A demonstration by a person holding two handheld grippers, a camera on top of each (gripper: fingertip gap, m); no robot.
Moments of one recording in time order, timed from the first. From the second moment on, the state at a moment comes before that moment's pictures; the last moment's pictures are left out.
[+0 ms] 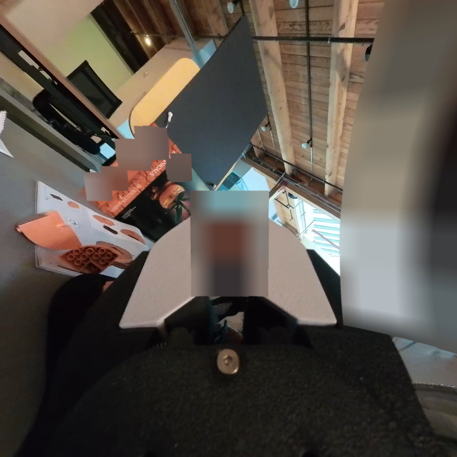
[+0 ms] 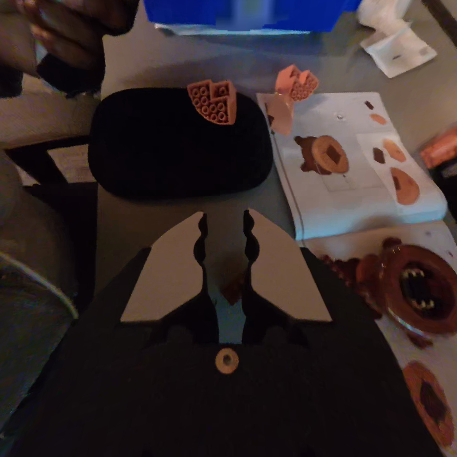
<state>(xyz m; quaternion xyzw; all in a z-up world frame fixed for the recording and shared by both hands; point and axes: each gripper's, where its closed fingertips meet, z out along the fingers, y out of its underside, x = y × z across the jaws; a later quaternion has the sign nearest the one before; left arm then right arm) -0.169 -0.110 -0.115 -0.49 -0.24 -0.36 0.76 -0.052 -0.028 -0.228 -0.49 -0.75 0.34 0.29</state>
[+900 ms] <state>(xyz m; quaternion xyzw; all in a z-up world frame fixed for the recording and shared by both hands) -0.126 -0.073 -0.131 -0.53 -0.18 -0.40 0.72 -0.018 -0.007 -0.258 -0.68 -0.60 0.29 0.31</state>
